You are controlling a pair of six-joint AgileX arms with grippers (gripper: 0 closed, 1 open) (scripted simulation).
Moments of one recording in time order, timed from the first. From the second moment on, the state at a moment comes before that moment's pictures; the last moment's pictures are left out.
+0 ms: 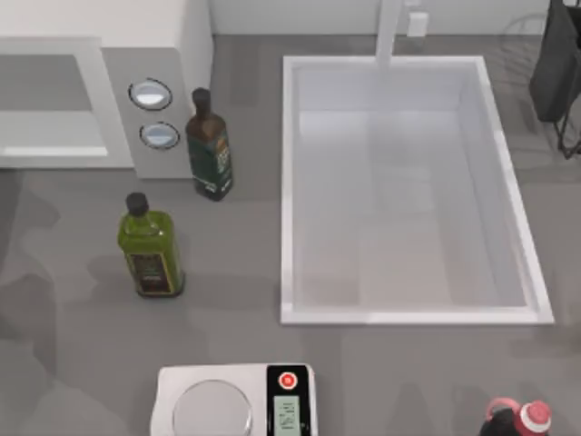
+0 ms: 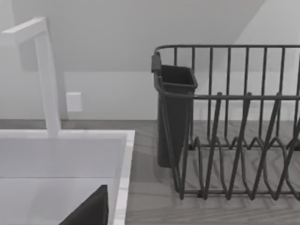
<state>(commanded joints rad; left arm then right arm) 0.27 1.61 1.02 -0.76 0.08 0.85 0.00 0.00 0.00 0.00 0.00 0.00</state>
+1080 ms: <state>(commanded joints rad) 0.27 2.04 0.77 0.87 0.28 0.14 0.00 0.00 0.00 0.00 0.00 0.00</state>
